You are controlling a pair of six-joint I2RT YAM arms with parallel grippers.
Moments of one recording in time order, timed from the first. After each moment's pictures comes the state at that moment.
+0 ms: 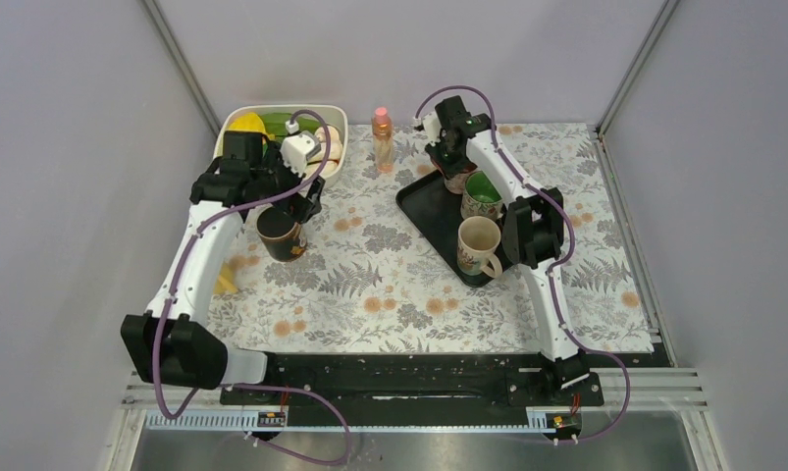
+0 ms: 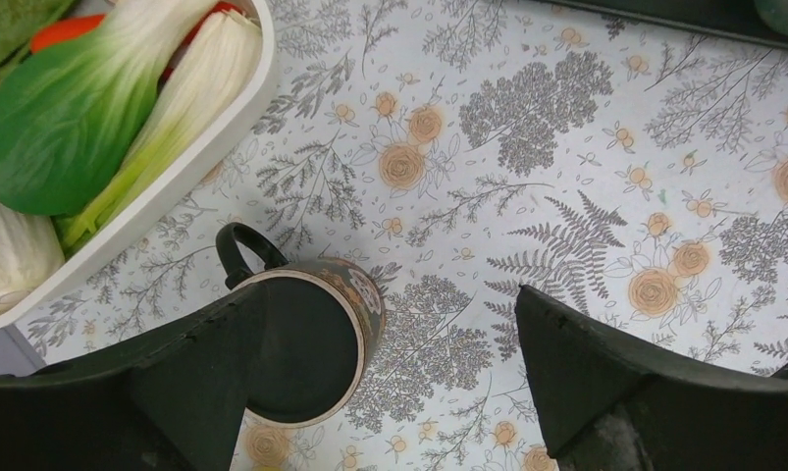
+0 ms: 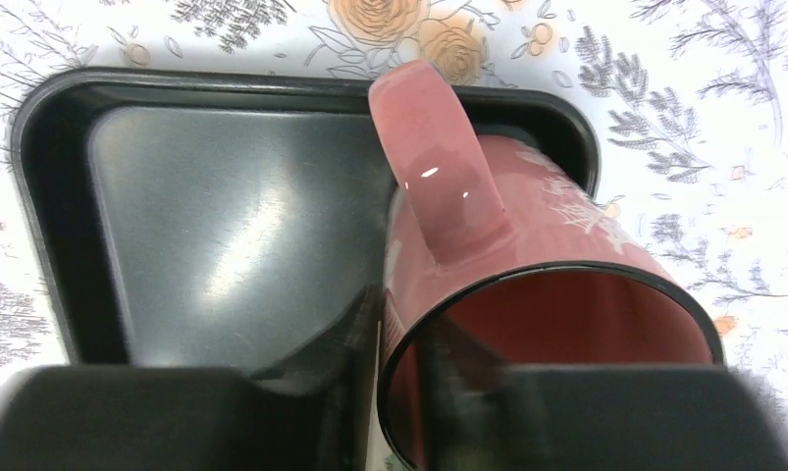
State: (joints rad) left arm -0.10 1.32 1.35 -0.78 0.41 0.46; right arm 0.38 2.45 2.38 -0.97 0.00 -0.34
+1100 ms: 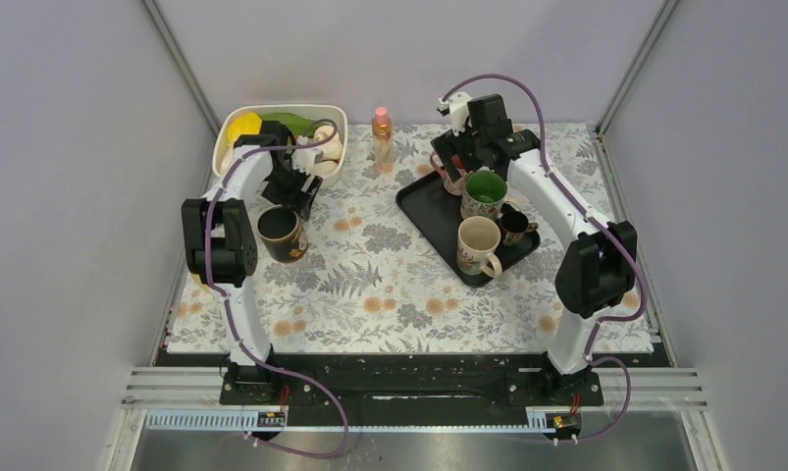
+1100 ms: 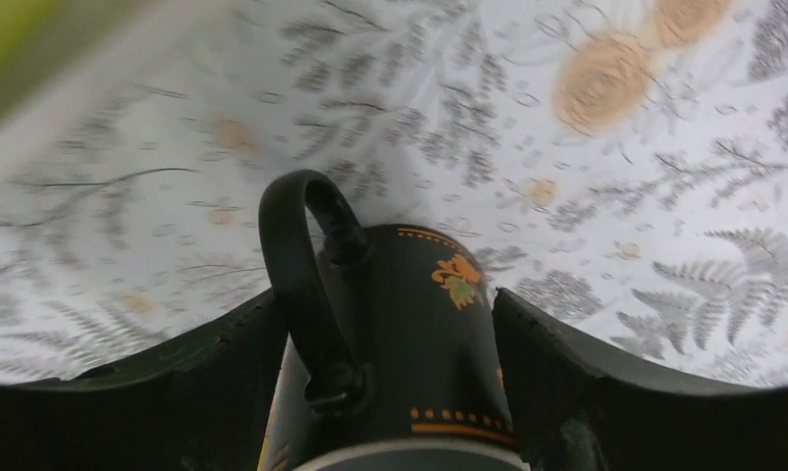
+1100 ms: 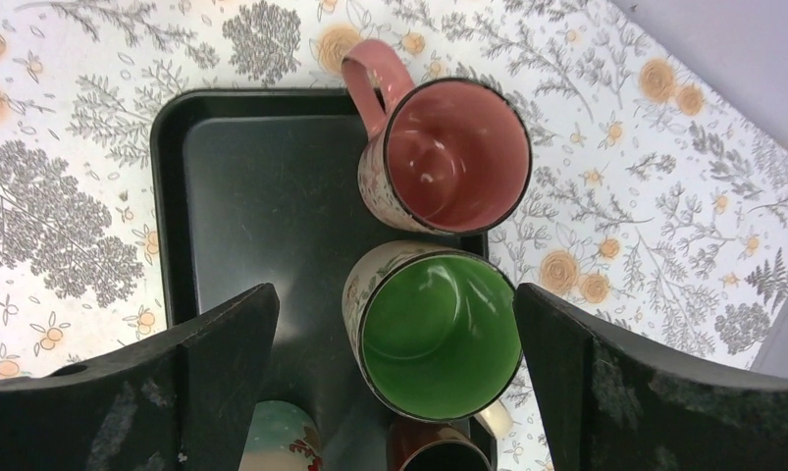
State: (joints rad) left arm -0.02 2.03 1.75 -1.01 0.16 0.44; right arm 0.39 1.84 1.76 -0.60 0.03 -0.27
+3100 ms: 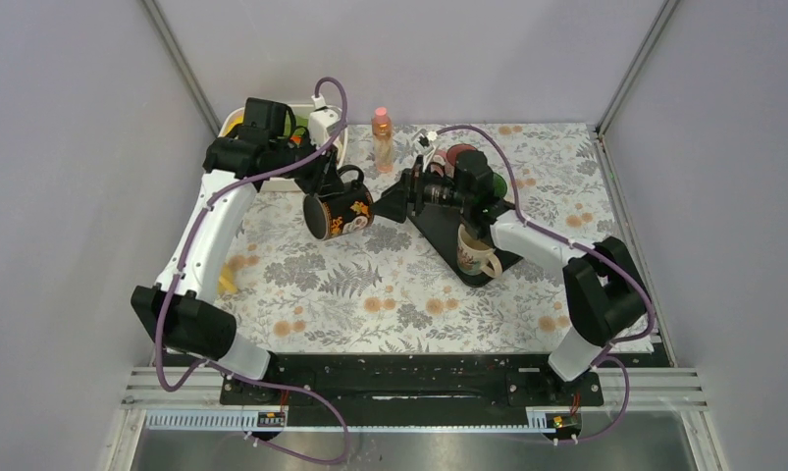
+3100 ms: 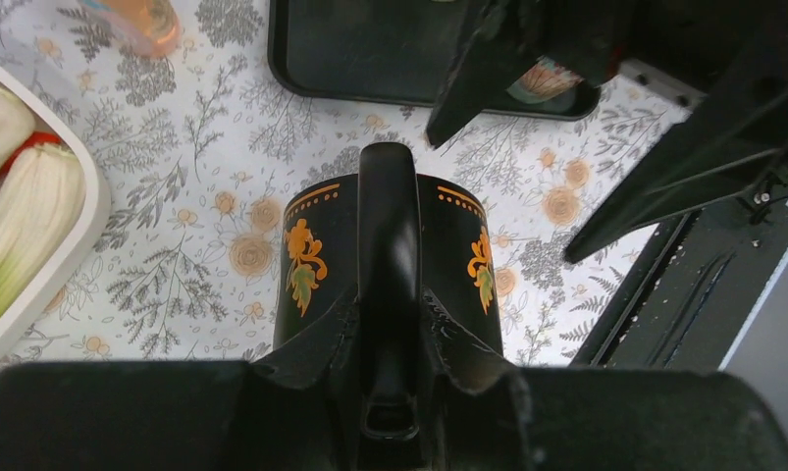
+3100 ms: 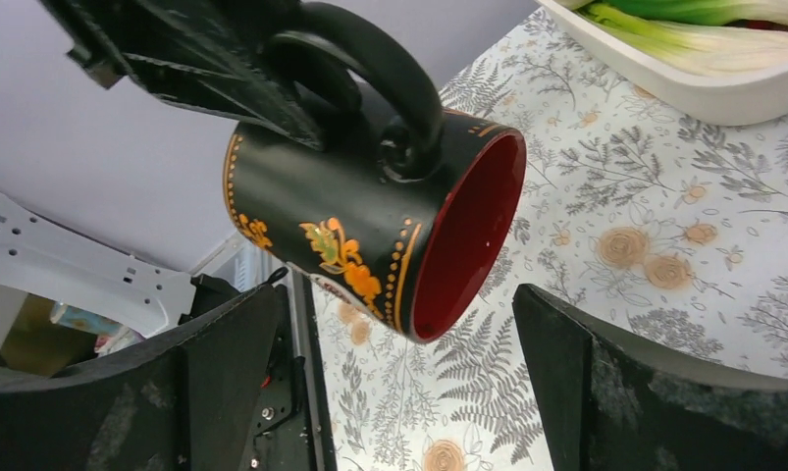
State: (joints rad) left arm -0.22 1.53 1.69 -0.99 0.64 0.36; right arm 0.57 1.65 1.11 0.49 -0.74 0.54
